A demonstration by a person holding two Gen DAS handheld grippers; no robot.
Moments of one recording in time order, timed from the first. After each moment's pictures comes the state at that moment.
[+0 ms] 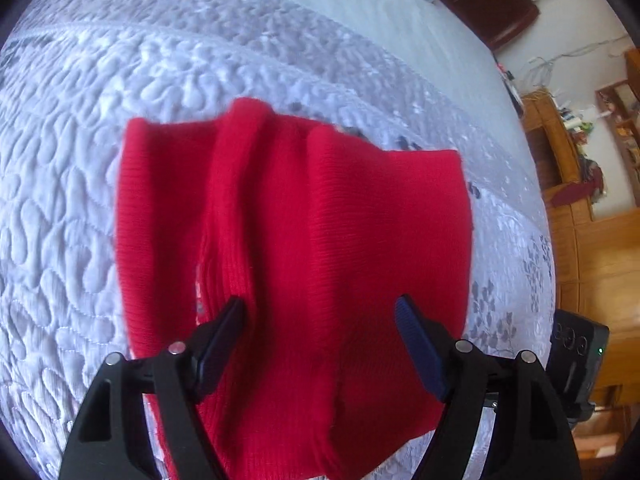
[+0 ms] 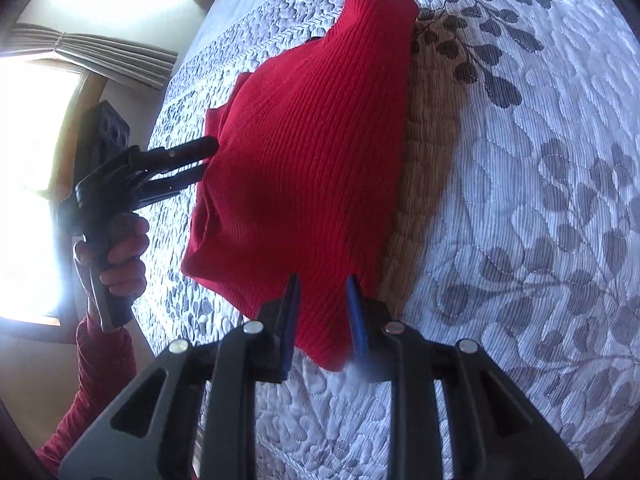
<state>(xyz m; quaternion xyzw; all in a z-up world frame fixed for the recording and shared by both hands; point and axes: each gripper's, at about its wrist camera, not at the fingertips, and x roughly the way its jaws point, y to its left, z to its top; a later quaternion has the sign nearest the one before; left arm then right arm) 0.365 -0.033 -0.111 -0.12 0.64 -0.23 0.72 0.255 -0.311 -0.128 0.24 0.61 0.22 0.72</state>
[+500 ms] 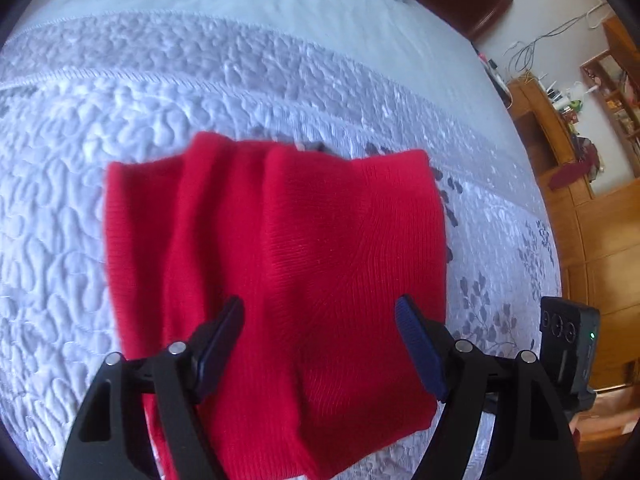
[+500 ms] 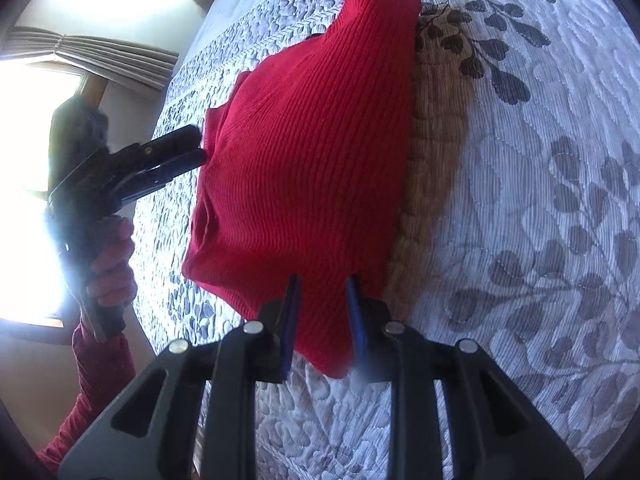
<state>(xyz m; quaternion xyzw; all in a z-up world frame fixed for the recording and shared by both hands) 0.366 -0.059 -0.095 -0.10 0.63 -0.24 0.73 0.260 -0.302 -0.137 0.25 0.61 0.23 0.72</state>
